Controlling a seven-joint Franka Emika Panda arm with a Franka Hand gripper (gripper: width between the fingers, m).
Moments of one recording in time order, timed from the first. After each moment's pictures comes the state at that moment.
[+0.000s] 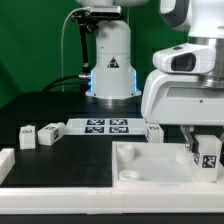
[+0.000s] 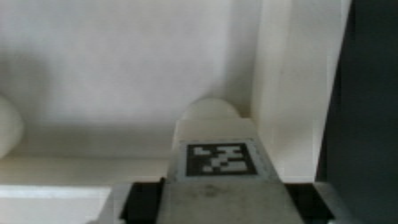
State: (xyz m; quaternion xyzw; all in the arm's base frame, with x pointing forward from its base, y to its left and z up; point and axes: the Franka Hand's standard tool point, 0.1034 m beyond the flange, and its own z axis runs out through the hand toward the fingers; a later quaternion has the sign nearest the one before) arm 0.620 0.127 0.070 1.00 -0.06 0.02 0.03
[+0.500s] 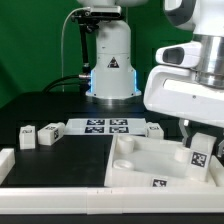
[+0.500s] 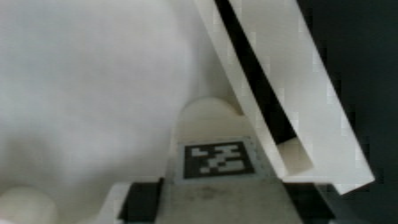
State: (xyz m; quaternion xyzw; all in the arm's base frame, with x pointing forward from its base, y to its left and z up) arm 0.616 0.115 0.071 0.94 -0.32 0.05 0.08
